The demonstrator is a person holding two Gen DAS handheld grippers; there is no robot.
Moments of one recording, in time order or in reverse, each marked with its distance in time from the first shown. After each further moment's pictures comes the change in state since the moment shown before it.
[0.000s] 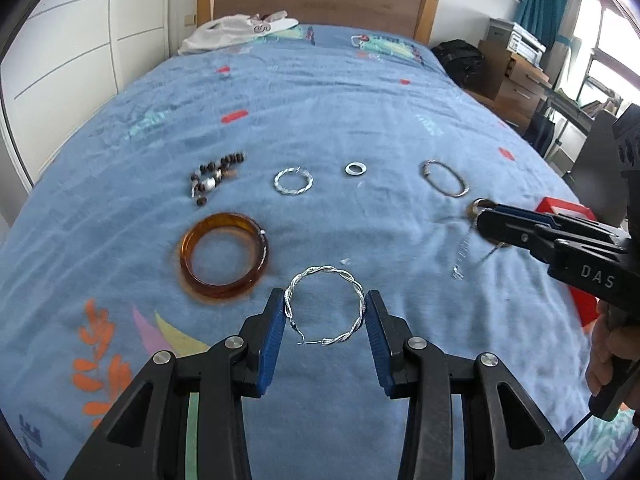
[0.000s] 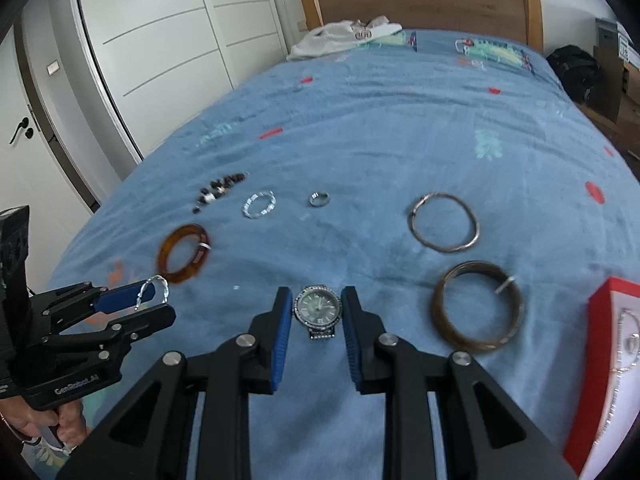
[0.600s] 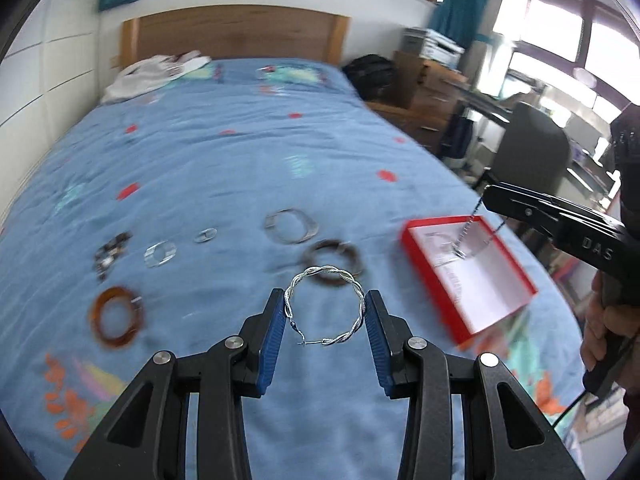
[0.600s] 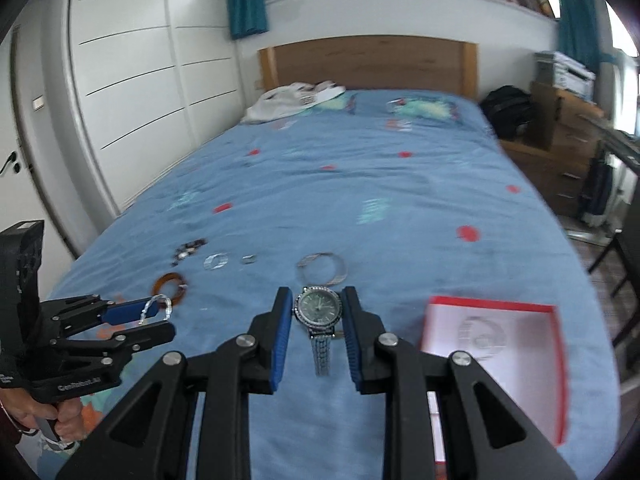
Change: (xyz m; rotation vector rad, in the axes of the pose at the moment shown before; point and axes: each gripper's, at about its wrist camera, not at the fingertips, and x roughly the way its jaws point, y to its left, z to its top) left arm -0.058 -0.134 0.042 0.145 -0.069 -0.236; right arm -0.183 -0.073 0.002 0.049 -0.175 -0.212
